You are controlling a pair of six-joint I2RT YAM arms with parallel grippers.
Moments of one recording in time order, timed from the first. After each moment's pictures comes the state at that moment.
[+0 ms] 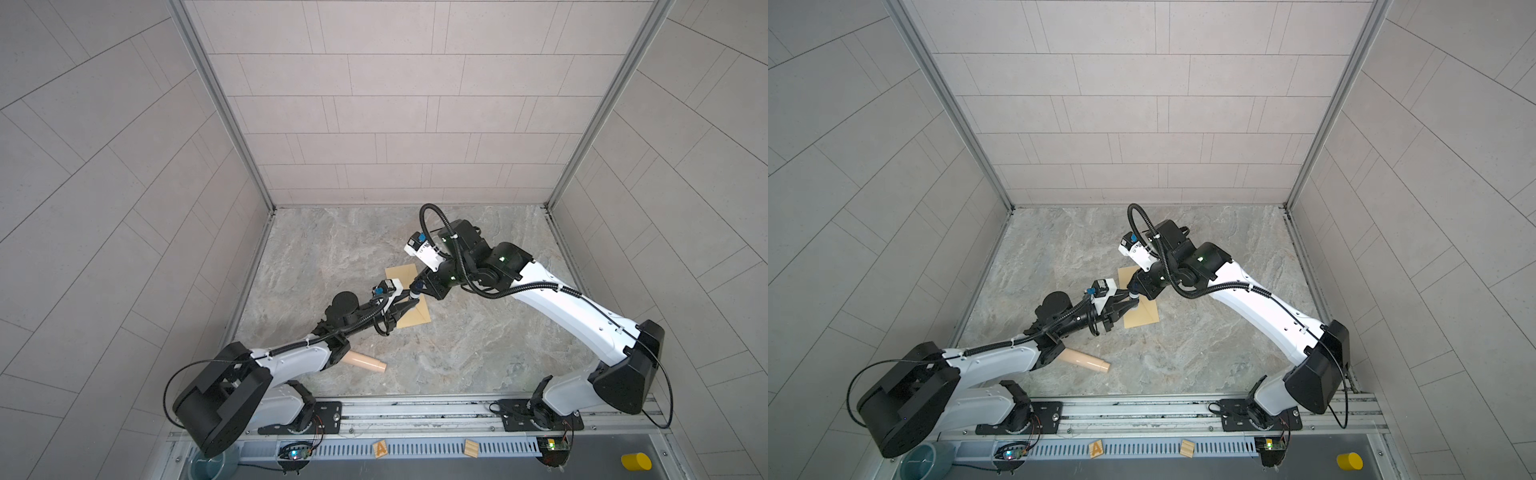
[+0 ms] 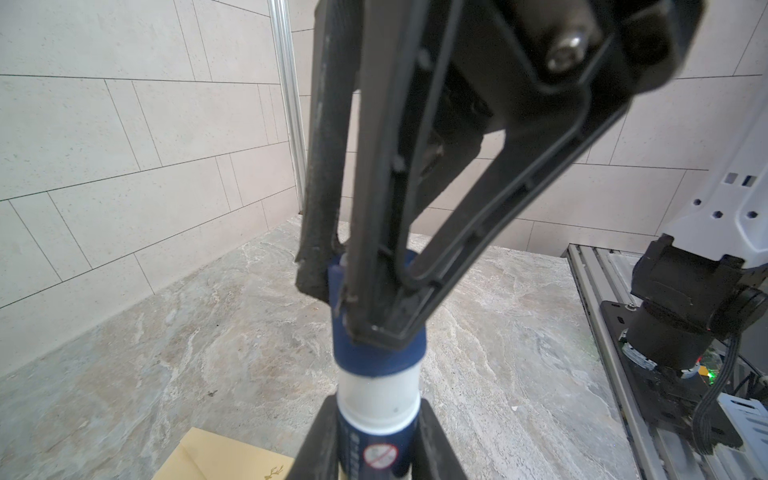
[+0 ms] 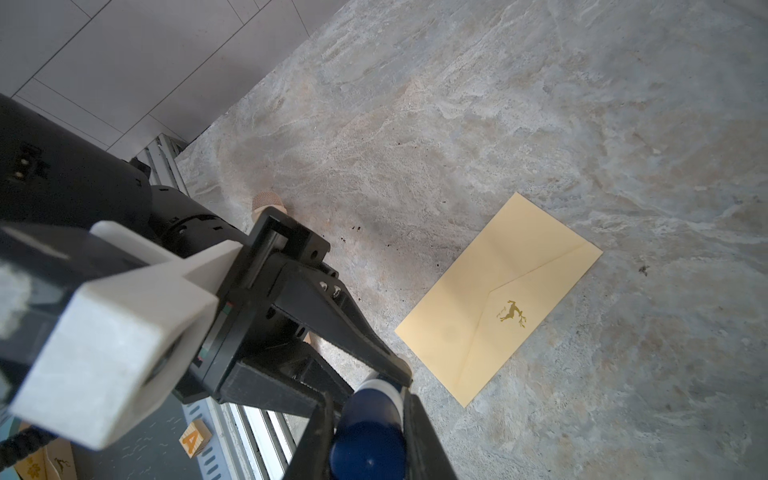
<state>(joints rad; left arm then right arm) -0.67 1.26 0.34 0.90 0.48 0.06 0.73 1.47 1.48 -0.86 -0.32 0.01</state>
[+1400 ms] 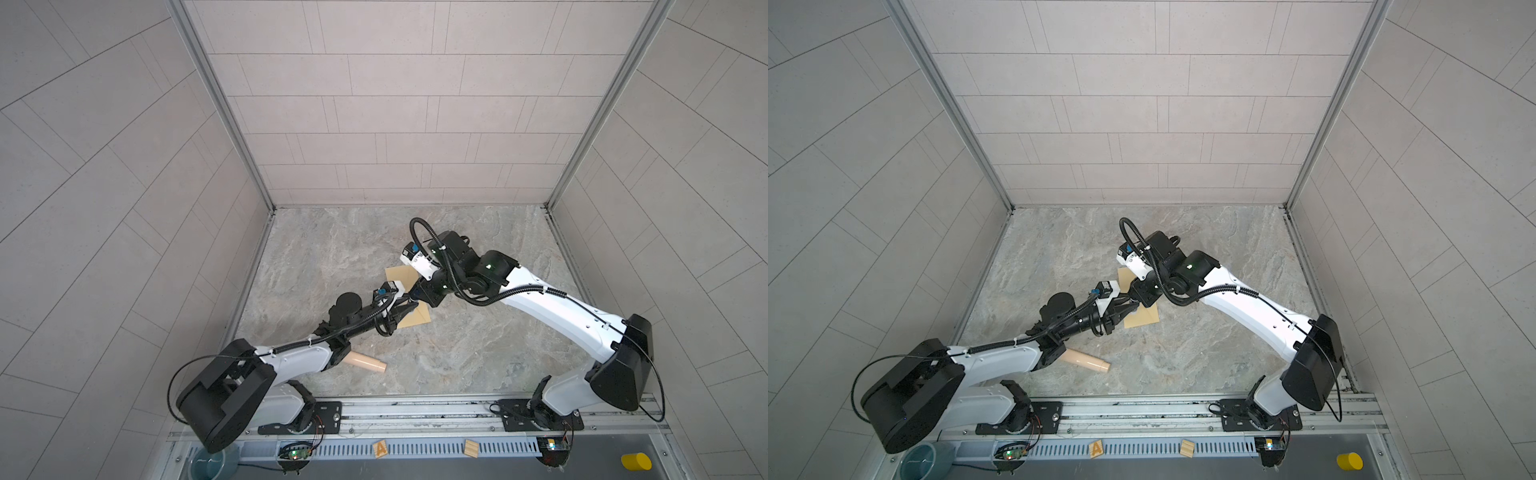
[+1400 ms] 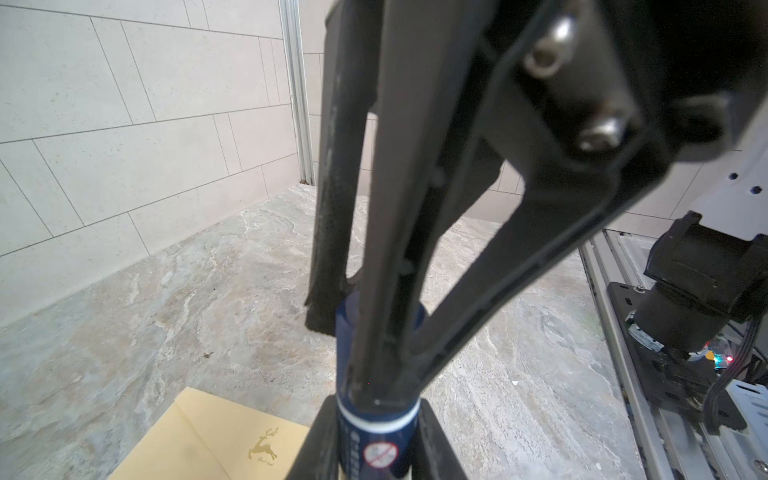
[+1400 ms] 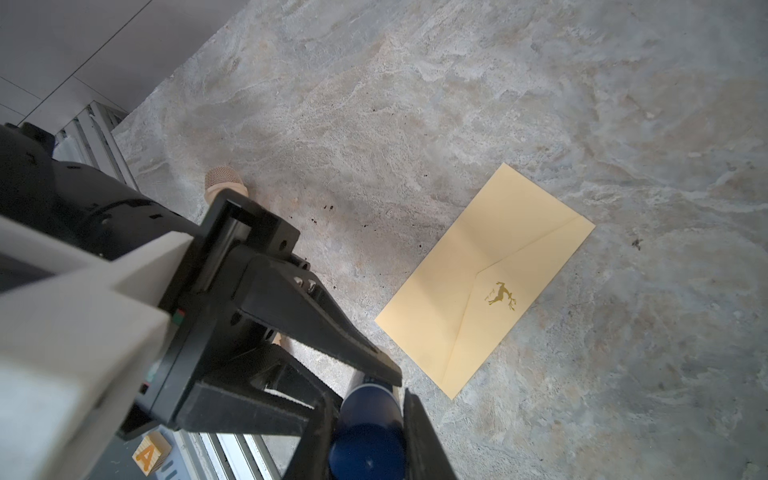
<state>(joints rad) -0.67 1.28 0.33 0.85 0.43 0.06 0.78 1.49 1.39 -0.80 -0.22 0.04</state>
